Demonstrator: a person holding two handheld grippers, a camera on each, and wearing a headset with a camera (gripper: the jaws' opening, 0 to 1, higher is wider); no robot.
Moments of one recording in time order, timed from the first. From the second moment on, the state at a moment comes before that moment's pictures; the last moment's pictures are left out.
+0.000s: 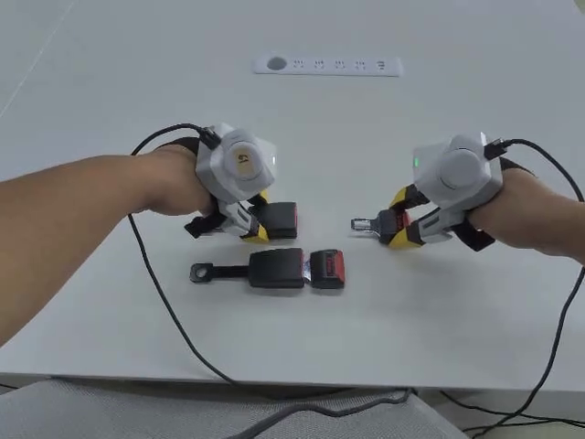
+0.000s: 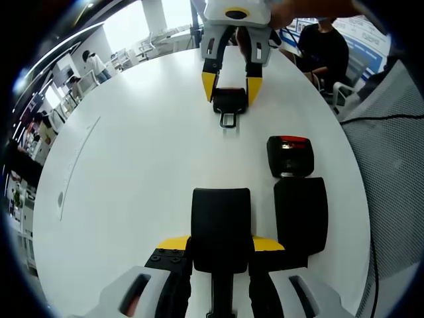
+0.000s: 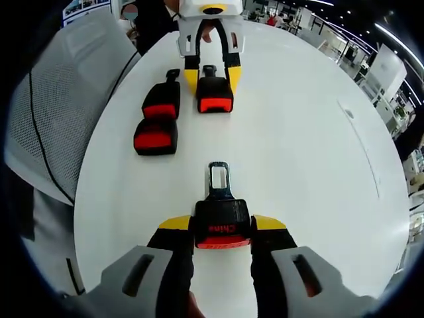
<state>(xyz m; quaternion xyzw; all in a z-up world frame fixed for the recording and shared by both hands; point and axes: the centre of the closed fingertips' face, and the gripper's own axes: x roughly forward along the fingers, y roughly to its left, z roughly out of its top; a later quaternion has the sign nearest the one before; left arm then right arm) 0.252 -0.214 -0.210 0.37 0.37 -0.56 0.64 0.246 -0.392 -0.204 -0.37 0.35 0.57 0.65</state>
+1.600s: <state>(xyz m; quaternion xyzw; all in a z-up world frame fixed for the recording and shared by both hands) 0.251 -0.212 -0.206 0.34 0.37 -0.54 0.67 0.248 -0.421 -0.189 -0.34 0.34 0.51 0.71</state>
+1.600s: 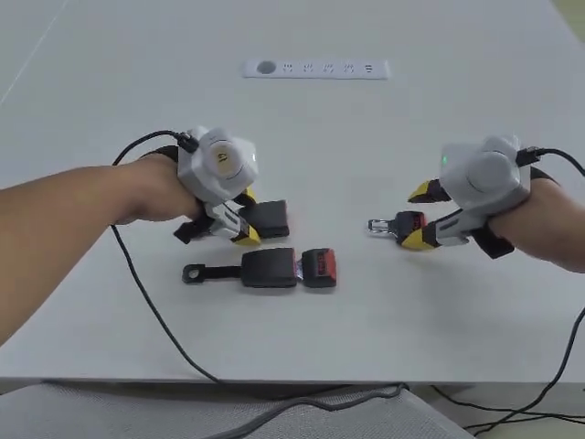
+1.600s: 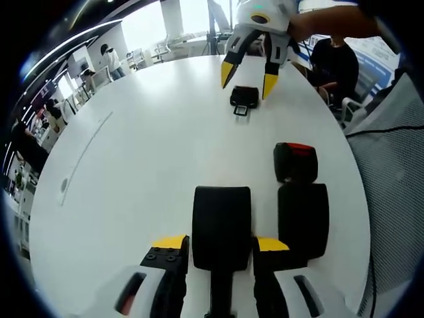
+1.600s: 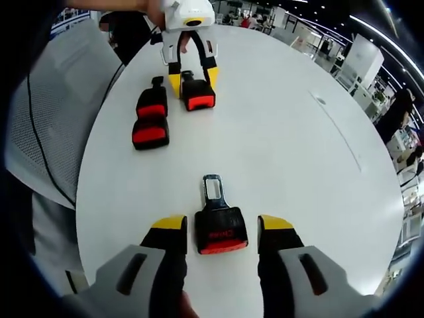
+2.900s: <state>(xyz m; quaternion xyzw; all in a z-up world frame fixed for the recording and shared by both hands) 0.175 -0.112 -0.127 0.22 0.35 -0.36 0.84 0.172 -0.436 -0.144 -0.18 0.33 0.41 0.83</state>
